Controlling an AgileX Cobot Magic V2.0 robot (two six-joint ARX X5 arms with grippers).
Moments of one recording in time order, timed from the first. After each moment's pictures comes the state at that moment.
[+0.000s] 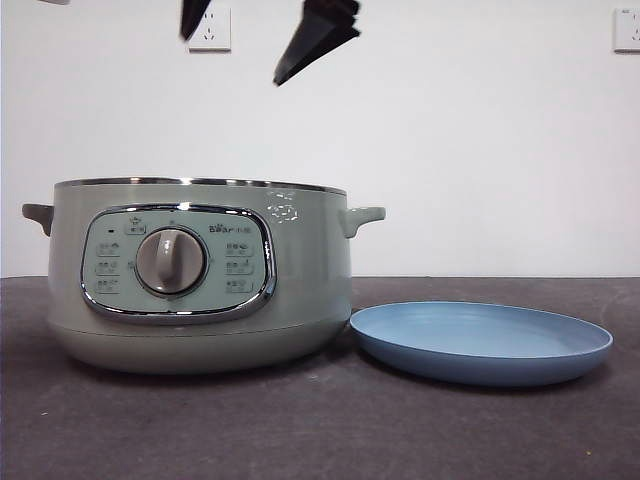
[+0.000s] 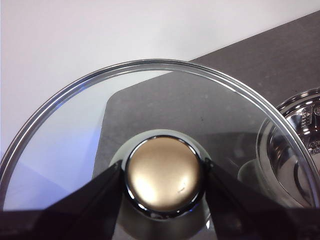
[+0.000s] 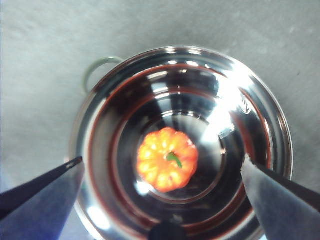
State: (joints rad) left arm -0.46 0.88 1.34 -0.90 -0.60 0.15; right arm 0.79 1.96 2.14 -1.06 -0.08 -0.04
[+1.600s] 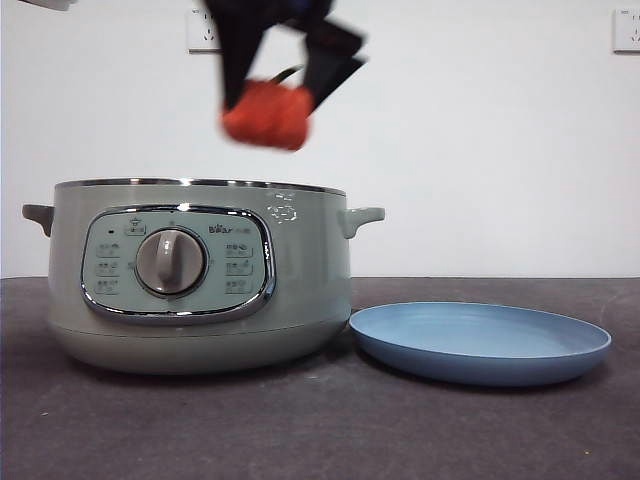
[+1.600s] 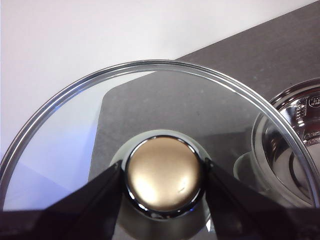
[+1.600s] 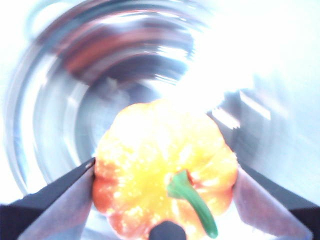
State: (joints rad) left arm -0.46 0.88 1.34 -0.93 -0.59 0.15; right arm 0.75 2.01 2.16 -1.17 0.01 -0.13
